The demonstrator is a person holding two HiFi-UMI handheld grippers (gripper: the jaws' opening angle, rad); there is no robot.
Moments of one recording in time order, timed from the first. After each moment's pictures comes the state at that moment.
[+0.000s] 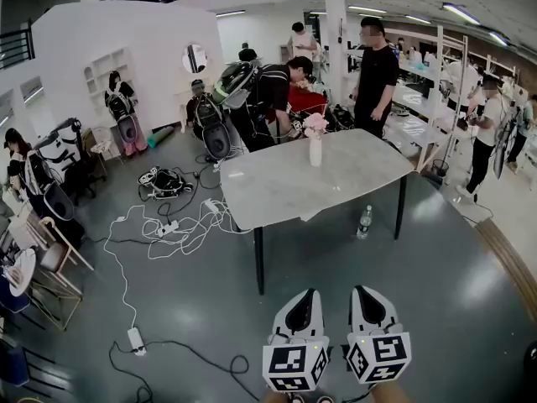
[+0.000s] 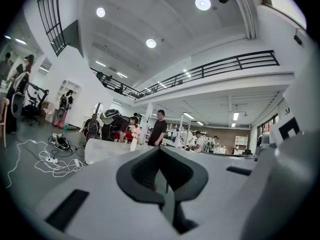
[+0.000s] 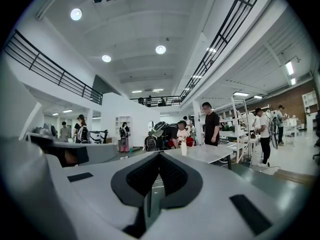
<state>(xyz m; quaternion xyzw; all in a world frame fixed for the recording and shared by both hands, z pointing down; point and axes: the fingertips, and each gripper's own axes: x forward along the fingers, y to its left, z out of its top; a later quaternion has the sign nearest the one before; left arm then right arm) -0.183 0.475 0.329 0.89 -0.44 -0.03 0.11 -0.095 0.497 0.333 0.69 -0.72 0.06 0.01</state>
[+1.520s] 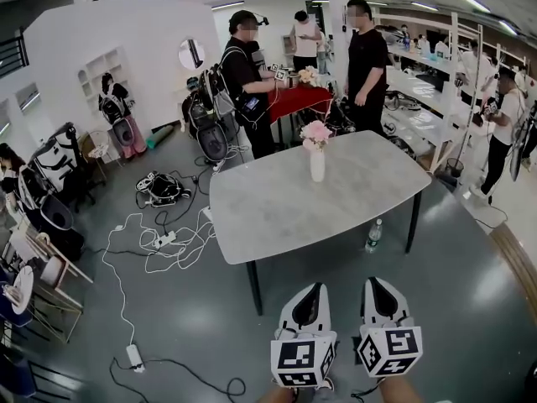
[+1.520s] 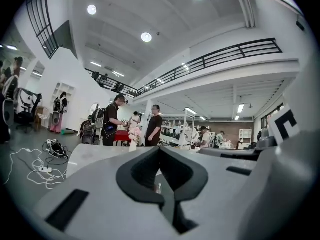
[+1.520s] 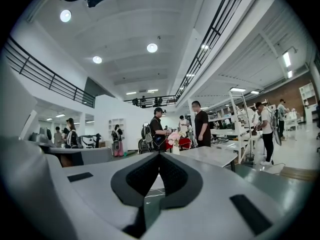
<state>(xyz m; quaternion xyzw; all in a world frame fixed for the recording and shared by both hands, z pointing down) -0.080 0.285 0.341 0.89 -0.45 -0.01 0.09 0.020 0.308 0.344 0.70 -0.71 0.07 -0.02</state>
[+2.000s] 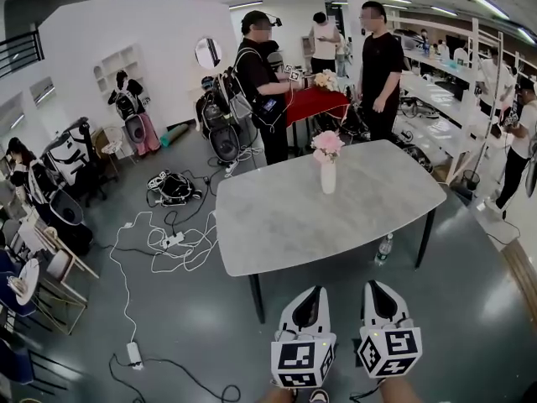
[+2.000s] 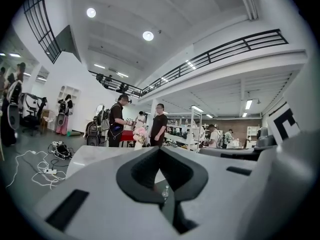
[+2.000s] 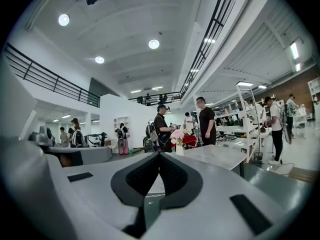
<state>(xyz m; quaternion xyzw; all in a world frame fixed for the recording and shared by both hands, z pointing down) -0.057 0.226 0.348 0.87 -0.48 0.00 0.09 0.046 0.241 0.352 0.67 -0.74 0.09 -0.01</state>
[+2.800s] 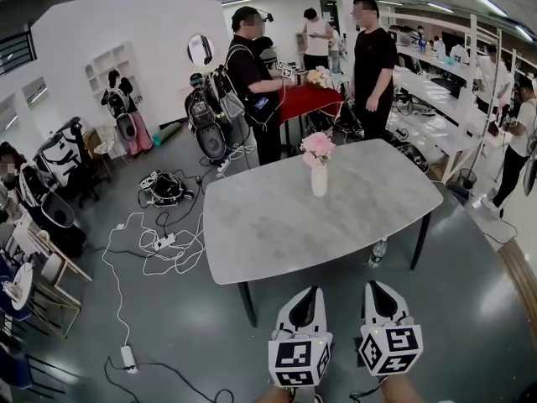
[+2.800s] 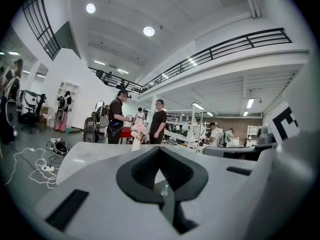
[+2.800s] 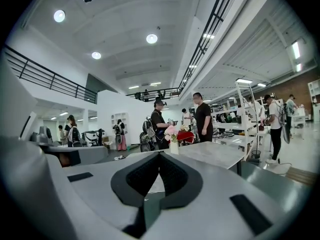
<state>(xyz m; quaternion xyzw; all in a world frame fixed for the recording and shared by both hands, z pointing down) -0.026 0.181 0.366 0.87 -0.48 0.02 0.10 0.086 0.199 0.371 0.67 -0.73 0.10 0.01</state>
